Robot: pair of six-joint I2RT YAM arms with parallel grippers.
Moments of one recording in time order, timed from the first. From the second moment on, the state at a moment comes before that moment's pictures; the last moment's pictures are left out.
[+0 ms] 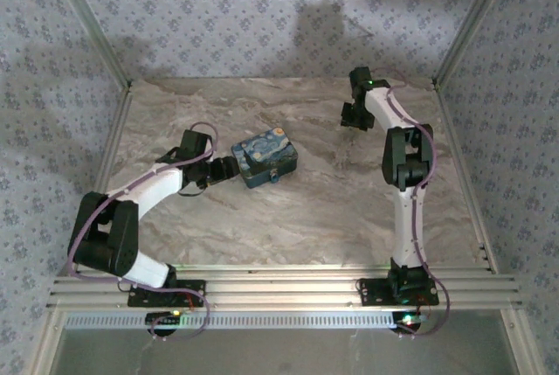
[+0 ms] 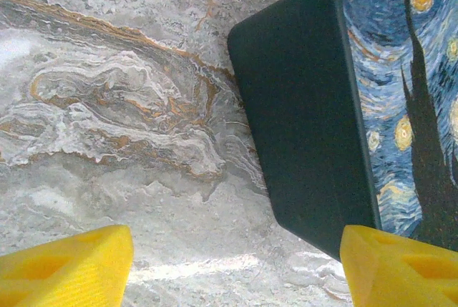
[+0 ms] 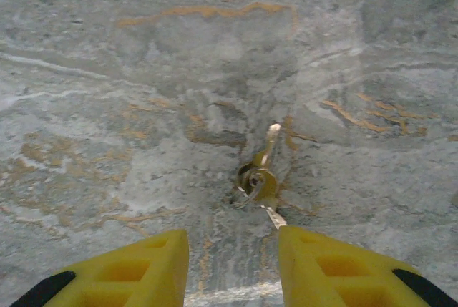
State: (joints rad) left arm -0.31 1.48 0.83 -0.35 0.25 -0.58; right arm 0.14 2.35 2.04 -0.94 0.03 0.37
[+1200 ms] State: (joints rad) left arm -0.31 1.32 0.69 -0.35 0.27 -0.58; right arm 0.24 2.14 1.66 -0.84 0.09 0.18
